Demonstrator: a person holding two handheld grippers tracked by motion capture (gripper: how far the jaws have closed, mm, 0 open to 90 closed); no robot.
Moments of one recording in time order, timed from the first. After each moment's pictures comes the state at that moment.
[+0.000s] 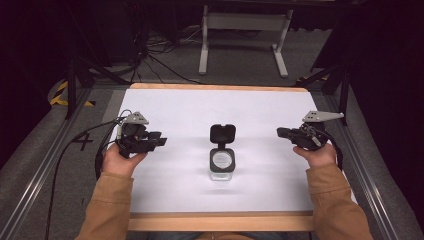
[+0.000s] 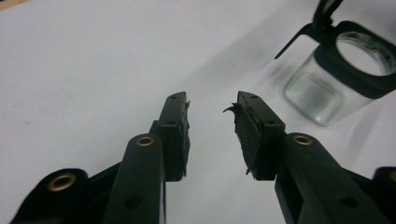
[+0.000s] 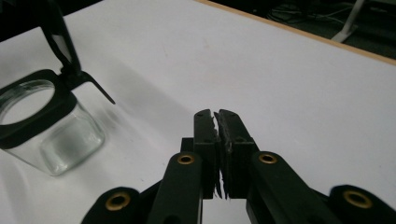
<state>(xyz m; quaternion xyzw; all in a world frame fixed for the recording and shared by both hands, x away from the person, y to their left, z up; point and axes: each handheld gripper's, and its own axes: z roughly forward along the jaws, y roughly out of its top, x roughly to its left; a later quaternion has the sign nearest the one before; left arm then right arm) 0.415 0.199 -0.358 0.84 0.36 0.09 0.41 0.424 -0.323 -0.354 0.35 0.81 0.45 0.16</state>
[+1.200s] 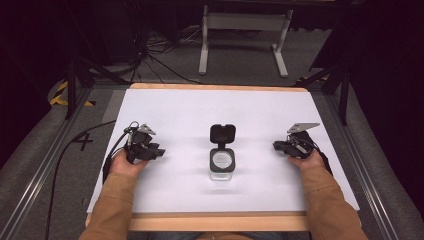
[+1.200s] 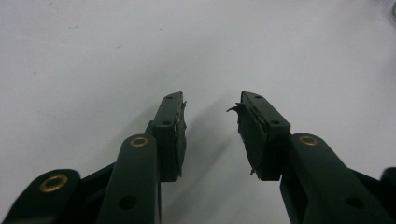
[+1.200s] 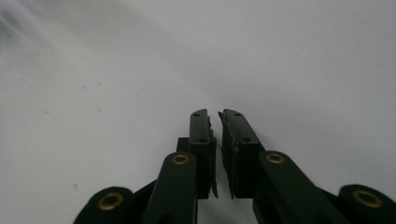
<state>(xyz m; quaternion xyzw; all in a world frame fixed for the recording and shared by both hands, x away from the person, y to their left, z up) 0.442 0.198 -0.430 0.87 0.38 0.07 0.31 0.451 -0.327 -0.432 0.38 0.85 0.34 0.15</state>
